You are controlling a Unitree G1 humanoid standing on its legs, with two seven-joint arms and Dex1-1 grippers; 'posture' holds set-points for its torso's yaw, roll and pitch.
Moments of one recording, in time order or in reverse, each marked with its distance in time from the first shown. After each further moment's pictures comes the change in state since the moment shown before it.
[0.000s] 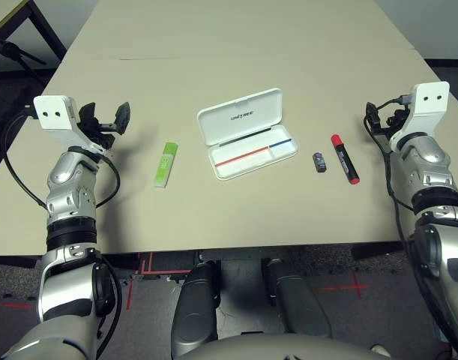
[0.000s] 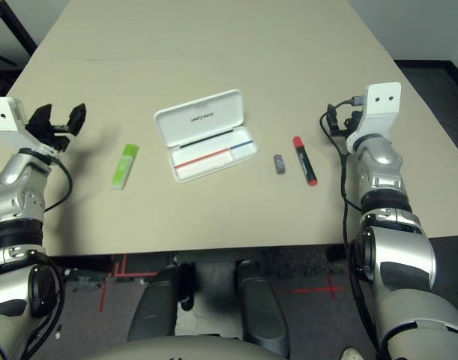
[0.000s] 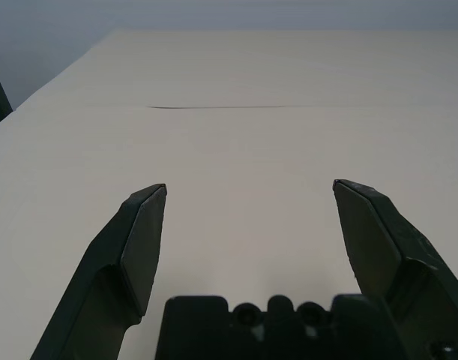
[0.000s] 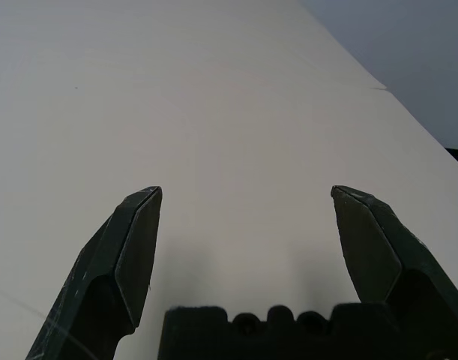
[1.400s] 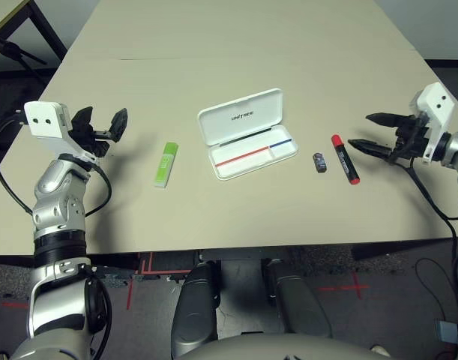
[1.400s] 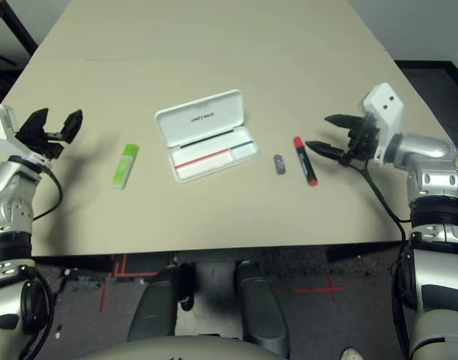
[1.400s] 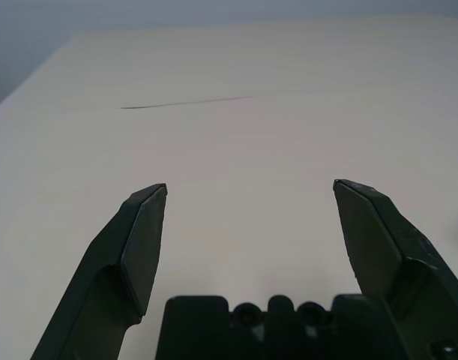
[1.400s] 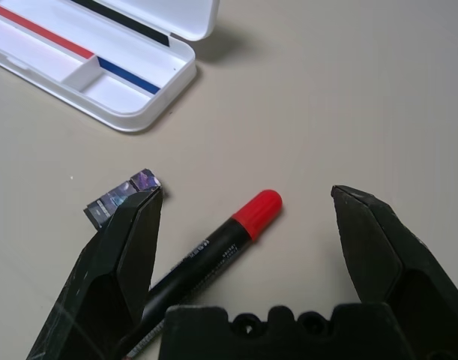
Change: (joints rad) left arm 0.180 0.058 0.008 -0.297 -0.081 0.157 -0.122; right arm 0.143 -0.230 0.160 -0.357 0.079 0.249 0.927
